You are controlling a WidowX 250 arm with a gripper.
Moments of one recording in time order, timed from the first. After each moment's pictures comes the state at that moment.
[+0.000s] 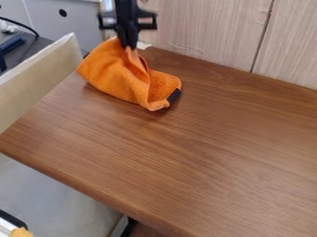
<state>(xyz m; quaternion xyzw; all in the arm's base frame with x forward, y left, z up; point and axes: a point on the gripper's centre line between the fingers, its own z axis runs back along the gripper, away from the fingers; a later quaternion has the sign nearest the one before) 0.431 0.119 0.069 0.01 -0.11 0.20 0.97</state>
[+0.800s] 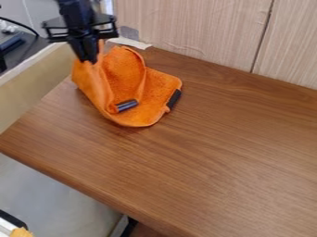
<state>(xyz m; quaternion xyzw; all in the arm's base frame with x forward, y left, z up) 0.312 0.120 0.103 -0.01 -0.13 0.22 0.97</state>
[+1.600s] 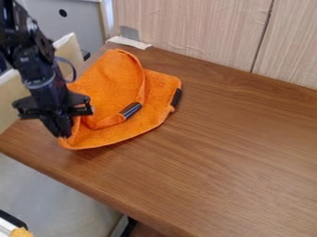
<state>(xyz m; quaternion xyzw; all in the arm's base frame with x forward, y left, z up) 0.230 0.120 0.025 0.00 -0.10 0.24 0.97</state>
